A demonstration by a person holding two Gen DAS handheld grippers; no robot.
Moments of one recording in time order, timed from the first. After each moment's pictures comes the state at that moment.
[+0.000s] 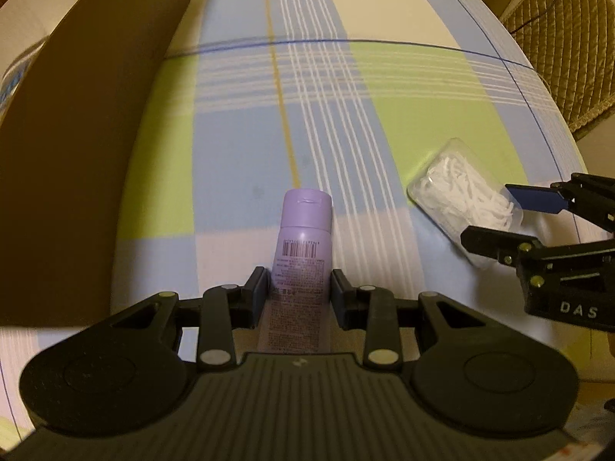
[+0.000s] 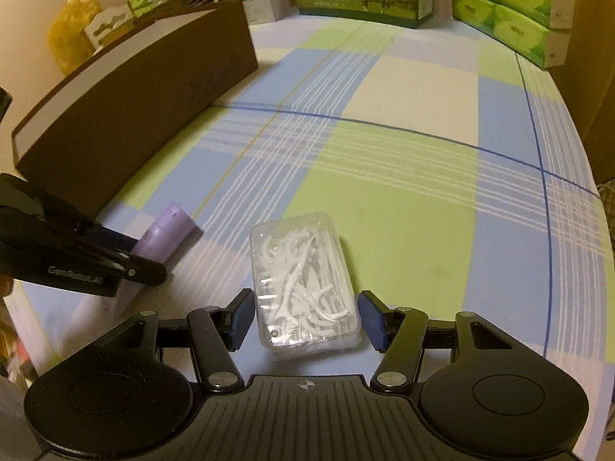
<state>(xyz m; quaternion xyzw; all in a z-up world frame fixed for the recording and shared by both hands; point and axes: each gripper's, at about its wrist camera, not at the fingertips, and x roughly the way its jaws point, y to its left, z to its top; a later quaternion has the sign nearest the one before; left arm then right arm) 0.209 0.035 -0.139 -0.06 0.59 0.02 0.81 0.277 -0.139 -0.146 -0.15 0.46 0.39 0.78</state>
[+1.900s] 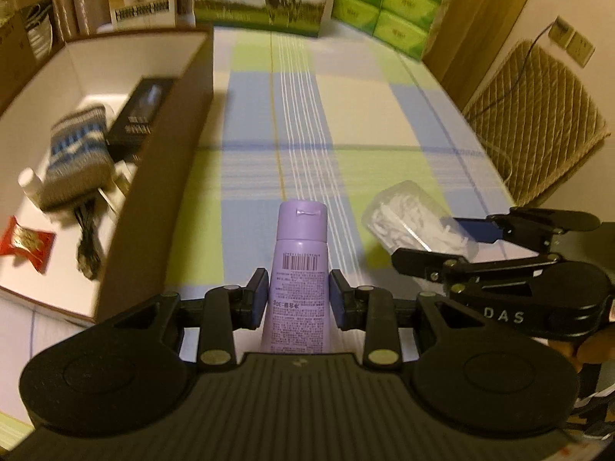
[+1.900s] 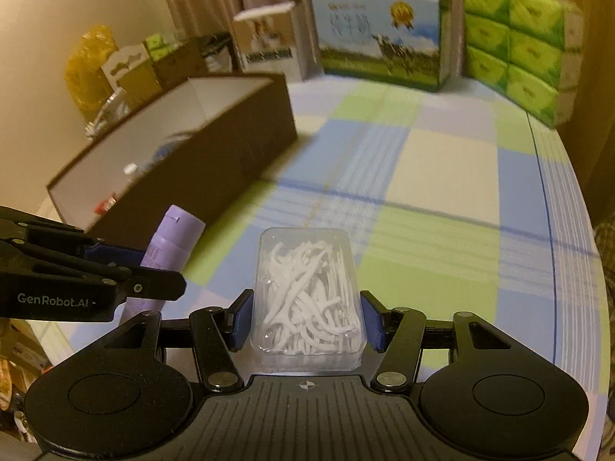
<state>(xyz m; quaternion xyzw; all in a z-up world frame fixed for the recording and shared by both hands) 0.180 0.065 -0.041 -0.10 0.48 0.00 0.87 0.259 -0.091 -0.071 -0.10 0.41 0.41 0.81</state>
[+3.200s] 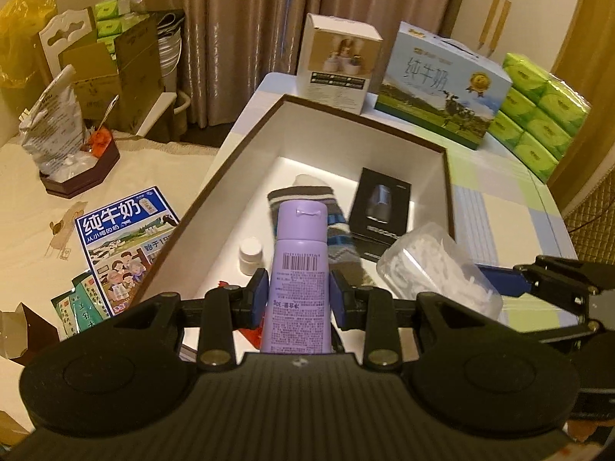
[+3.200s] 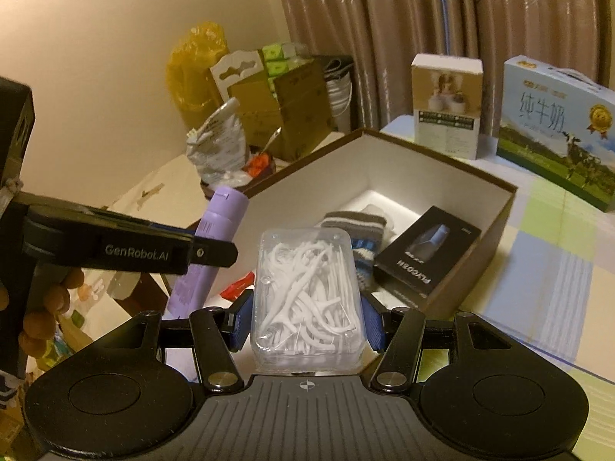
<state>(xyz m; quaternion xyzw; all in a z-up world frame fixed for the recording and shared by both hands) 0.155 0.280 0.003 -0.14 0.41 0.16 0.89 0.217 0.129 -0.052 -0.12 0.36 0.54 0.75</state>
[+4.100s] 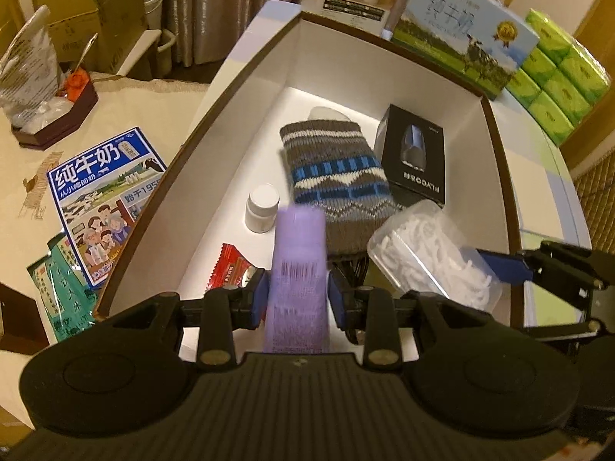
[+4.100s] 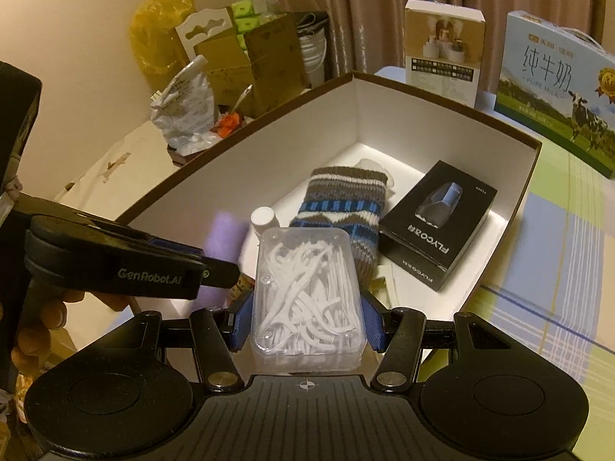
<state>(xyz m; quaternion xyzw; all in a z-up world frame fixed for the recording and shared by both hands) 0.181 0.323 -0.060 -0.17 0.49 0.12 0.85 0.219 0.176 -0.094 -0.15 0.42 0.49 0.75</state>
